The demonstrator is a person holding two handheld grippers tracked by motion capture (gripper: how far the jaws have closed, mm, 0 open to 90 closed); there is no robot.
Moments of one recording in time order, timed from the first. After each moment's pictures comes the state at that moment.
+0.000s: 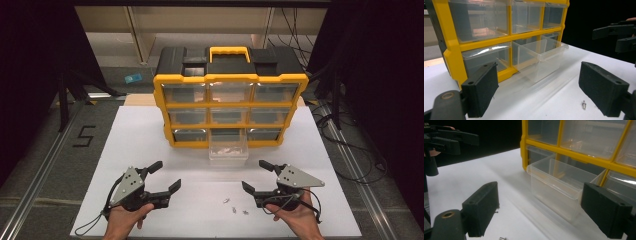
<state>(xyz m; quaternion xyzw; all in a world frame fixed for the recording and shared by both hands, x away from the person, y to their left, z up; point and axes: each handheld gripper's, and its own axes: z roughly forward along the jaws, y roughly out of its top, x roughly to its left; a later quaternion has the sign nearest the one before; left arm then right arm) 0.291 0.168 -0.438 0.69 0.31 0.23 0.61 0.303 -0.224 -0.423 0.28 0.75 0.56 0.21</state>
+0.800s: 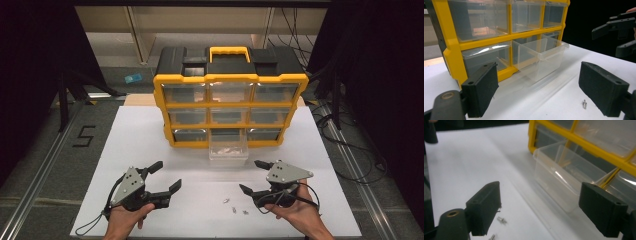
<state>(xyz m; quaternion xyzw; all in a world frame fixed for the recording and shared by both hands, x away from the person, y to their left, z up) 0.292 0.168 -0.439 0.69 0.31 0.23 0.61 0.308 -0.213 -0.405 0.23 0.83 0.47 0.21</state>
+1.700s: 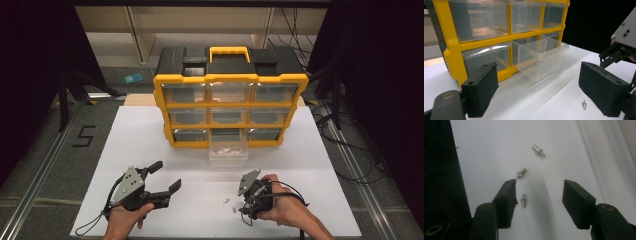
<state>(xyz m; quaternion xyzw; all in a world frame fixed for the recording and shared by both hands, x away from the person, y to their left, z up) 0.292 0.168 -0.440 0.68 0.31 0.23 0.62 0.321 -0.171 -0.438 0.14 0.97 0.19 0.06</state>
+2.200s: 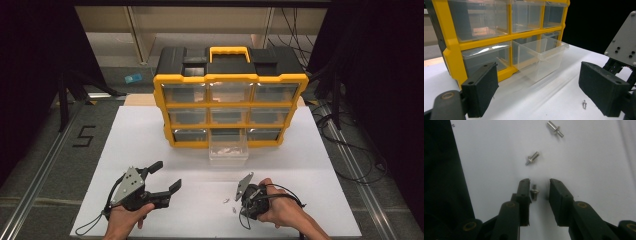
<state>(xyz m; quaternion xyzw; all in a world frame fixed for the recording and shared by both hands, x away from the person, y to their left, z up) 0.292 0.168 -0.439 0.69 0.31 0.23 0.61 0.322 -0.166 -0.458 0.14 0.98 0.13 0.02</state>
